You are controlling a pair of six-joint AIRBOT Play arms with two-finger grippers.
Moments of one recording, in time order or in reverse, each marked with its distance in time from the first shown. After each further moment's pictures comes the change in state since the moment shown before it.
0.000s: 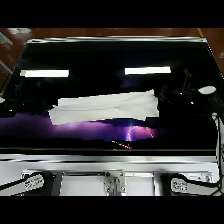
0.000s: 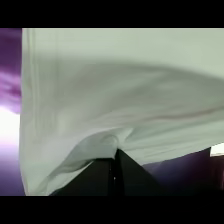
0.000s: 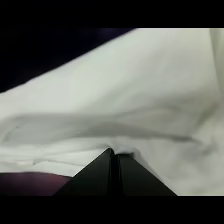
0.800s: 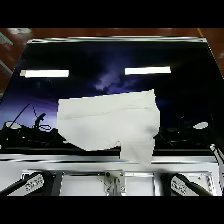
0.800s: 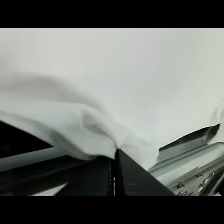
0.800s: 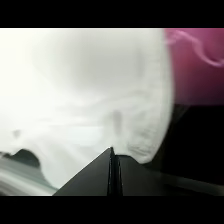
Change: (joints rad) left arm 0.012 0.148 -0.464 0.028 -0.159 0.028; right arm -0.159 0.252 -0.597 -0.222 0.184 0.020
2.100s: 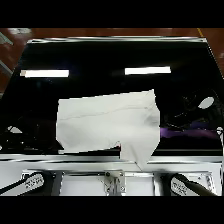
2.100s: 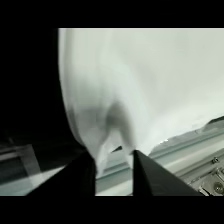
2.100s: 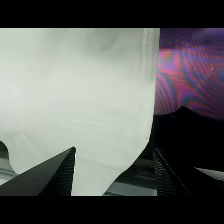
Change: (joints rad) left arm 0.072 -0.071 -0.066 0.169 0.001 -0.004; right arm 0.124 -0.032 0.370 -0.344 0.179 0.205
